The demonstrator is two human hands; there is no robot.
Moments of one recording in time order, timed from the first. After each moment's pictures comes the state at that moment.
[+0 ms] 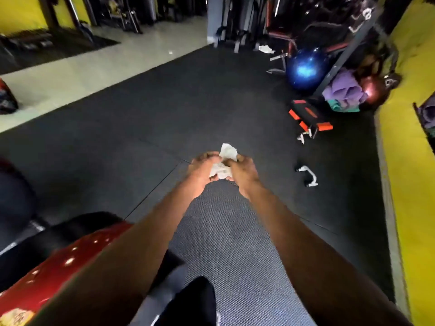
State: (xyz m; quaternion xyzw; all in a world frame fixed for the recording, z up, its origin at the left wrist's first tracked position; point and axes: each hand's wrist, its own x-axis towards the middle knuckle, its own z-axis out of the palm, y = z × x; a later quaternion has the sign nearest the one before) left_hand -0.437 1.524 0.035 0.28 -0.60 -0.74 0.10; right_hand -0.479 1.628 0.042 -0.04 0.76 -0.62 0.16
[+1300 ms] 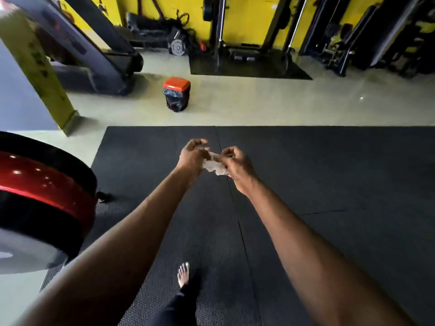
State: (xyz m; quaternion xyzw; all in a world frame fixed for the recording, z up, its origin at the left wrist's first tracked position) left_hand -0.880 0.564 0.043 0.49 -0.38 -0.64 0.45; right_hand -1.005 0.587 0.027 -0.41 0.60 -0.50 0.47
